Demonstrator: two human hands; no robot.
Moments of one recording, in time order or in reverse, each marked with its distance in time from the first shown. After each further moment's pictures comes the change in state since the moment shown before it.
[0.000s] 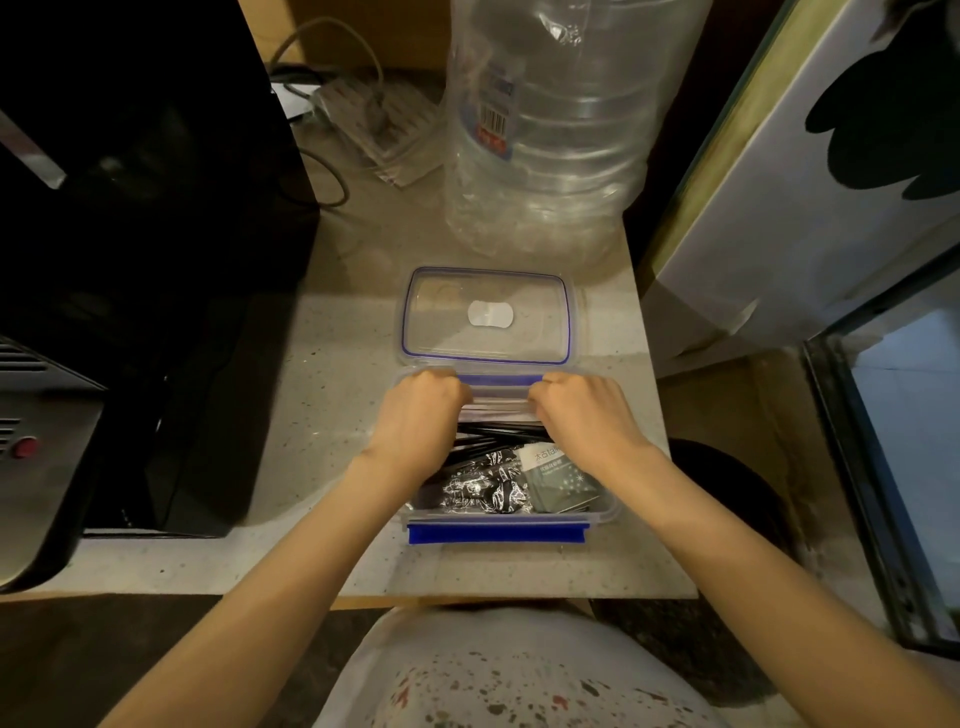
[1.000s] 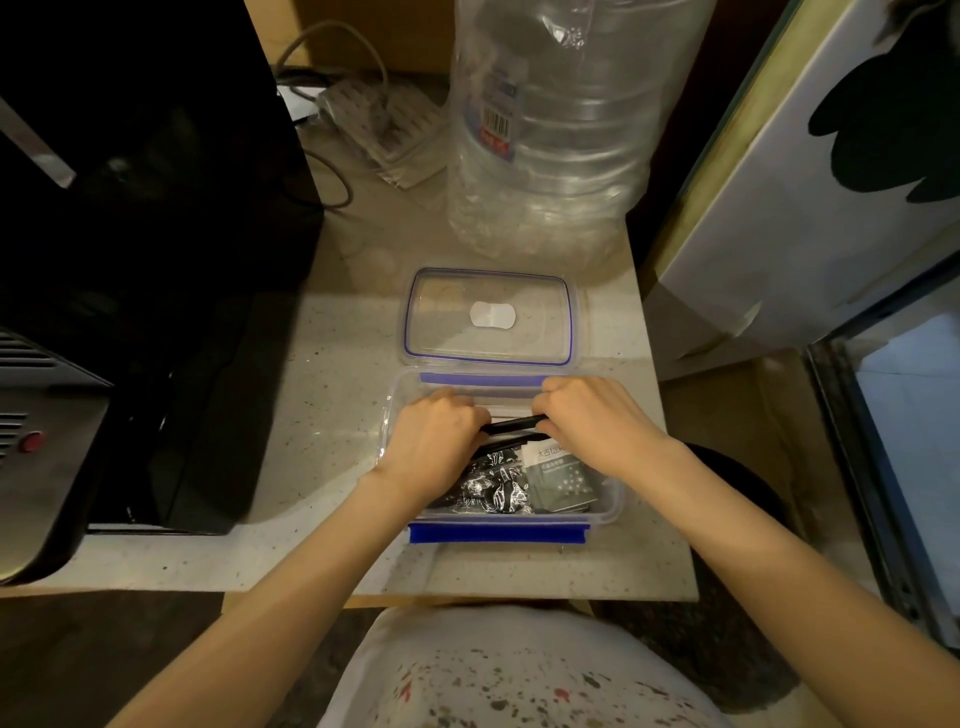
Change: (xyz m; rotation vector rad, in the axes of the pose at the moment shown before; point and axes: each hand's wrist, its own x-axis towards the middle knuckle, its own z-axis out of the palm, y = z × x) left_hand -0.008 0.006 0.013 0.008 -0.025 0.124; right_hand -0.005 0.006 -0.018 -0.036 -0.103 -0.174
